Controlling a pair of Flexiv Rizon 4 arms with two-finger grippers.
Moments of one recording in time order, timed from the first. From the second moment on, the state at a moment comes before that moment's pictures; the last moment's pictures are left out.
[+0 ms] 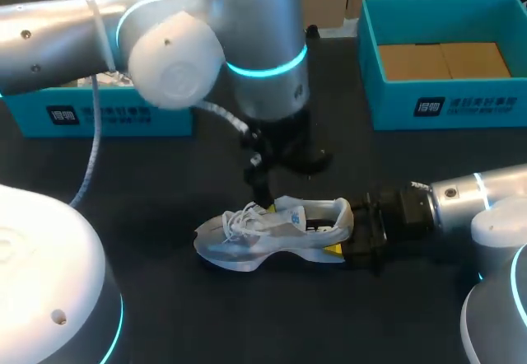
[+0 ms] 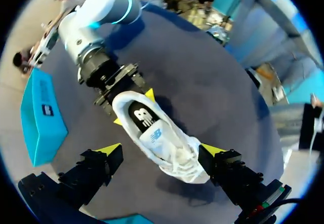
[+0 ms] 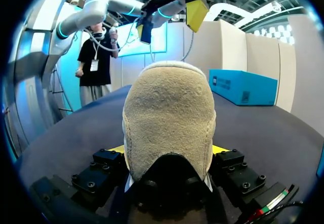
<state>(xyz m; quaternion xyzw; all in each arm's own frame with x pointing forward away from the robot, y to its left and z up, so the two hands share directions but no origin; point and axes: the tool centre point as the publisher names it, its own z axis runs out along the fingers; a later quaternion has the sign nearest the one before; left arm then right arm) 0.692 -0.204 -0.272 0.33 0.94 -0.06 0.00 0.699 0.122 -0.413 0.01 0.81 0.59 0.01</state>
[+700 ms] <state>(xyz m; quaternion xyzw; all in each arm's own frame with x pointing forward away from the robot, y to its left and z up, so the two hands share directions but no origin) 0.689 -0.187 -0.278 0.00 1.00 0.03 0.03 0.699 0.122 -0.413 0.01 0.81 0.59 0.01</state>
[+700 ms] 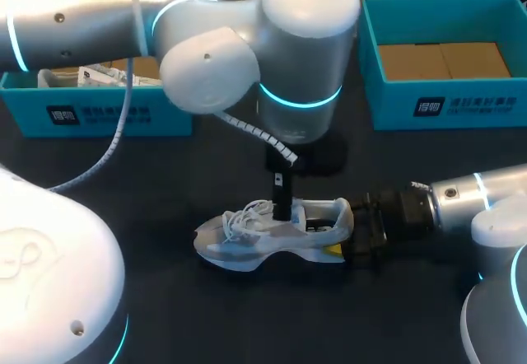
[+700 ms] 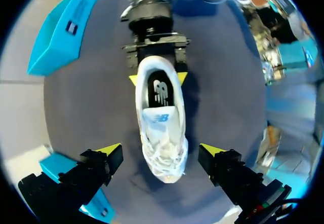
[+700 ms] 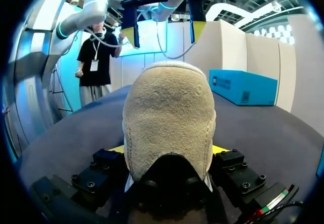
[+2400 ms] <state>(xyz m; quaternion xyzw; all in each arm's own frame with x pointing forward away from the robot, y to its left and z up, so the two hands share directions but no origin) 0.678 -0.209 -0.301 -0.73 0.68 0.04 0.02 0.699 0.122 -0.413 0.01 0.81 0.59 0.01</state>
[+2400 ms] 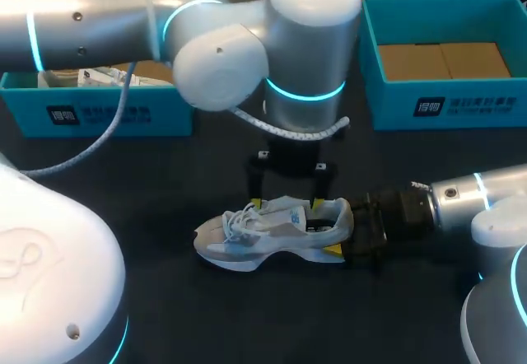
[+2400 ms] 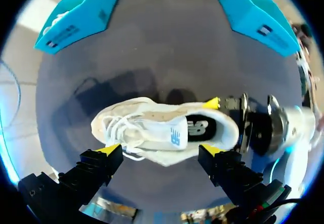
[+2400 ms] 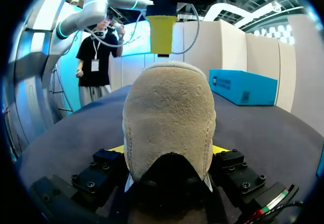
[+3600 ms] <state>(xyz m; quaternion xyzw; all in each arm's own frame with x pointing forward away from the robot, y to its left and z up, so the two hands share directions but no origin) 0.682 -0.209 -0.360 -0.71 0.68 0.16 0.07 0.699 0.122 -0.413 0.01 0.81 0.59 0.01</state>
